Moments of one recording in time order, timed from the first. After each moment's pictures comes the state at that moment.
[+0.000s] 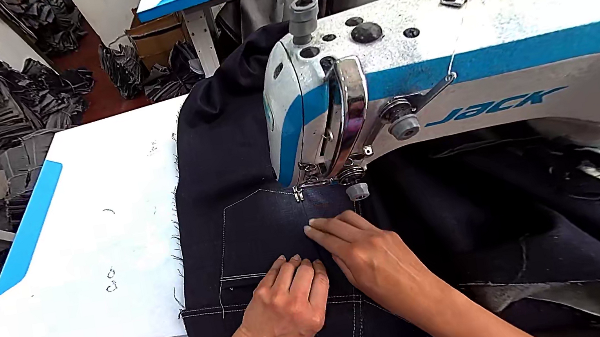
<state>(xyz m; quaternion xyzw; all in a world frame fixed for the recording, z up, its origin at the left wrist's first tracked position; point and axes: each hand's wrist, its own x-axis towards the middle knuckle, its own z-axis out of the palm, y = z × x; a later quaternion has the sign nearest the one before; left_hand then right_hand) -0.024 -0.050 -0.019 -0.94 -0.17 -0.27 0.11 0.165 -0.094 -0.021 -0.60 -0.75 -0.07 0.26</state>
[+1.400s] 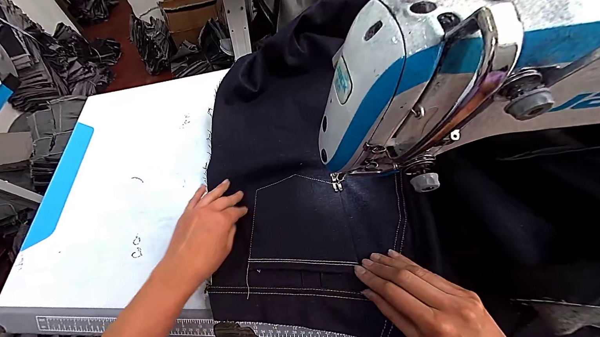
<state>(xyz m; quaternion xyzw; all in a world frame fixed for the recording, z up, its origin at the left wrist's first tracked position) -0.108 0.054 0.025 -0.94 -0.32 -0.11 -0.07 0.160 -0.148 -0.048 -0.54 -0.77 -0.09 0.32</state>
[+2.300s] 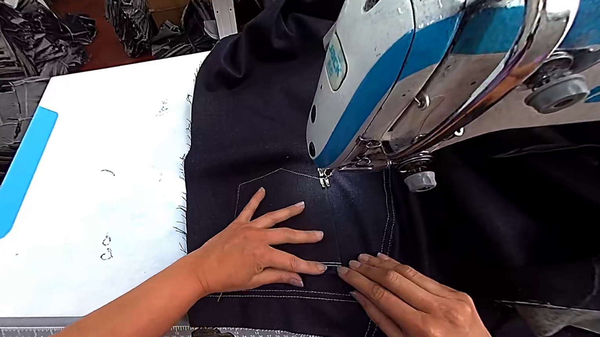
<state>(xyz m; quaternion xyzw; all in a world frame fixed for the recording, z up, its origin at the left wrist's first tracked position) -0.067 0.052 -0.017 -0.98 0.02 -0.11 -0.18 0.160 -0.150 -0.043 -0.56 -0.76 -0.09 0.31</state>
